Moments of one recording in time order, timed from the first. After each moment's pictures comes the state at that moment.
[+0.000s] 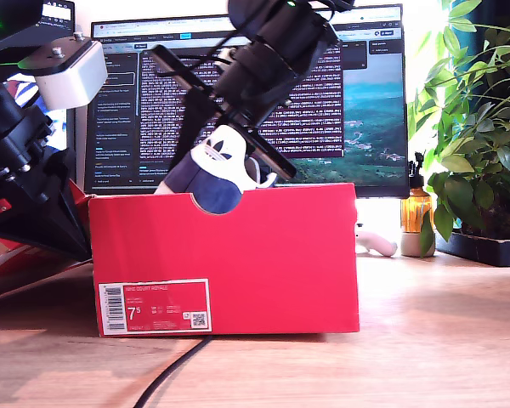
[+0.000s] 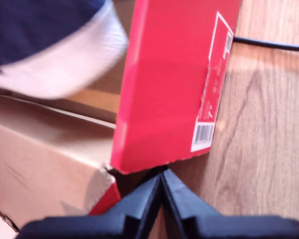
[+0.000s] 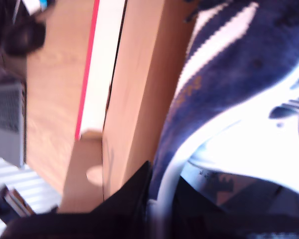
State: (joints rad) left arm -0.57 1.18 0.57 -0.19 -0.01 0.95; right arm 0.68 1.91 1.54 -0.50 -0.41 0.67
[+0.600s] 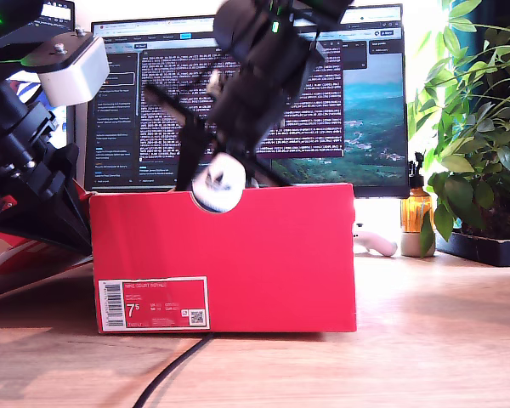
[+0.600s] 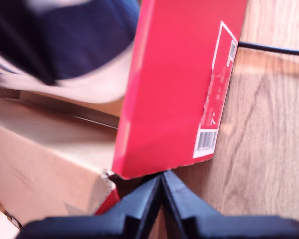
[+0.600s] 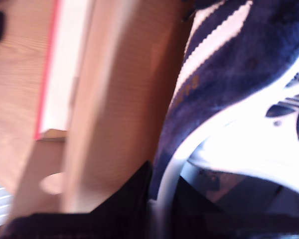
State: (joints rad) left arm -0.57 1.18 0.57 -0.17 -0.01 0.96; right arm 0.70 1.99 1.54 -0.49 -0.33 0.65
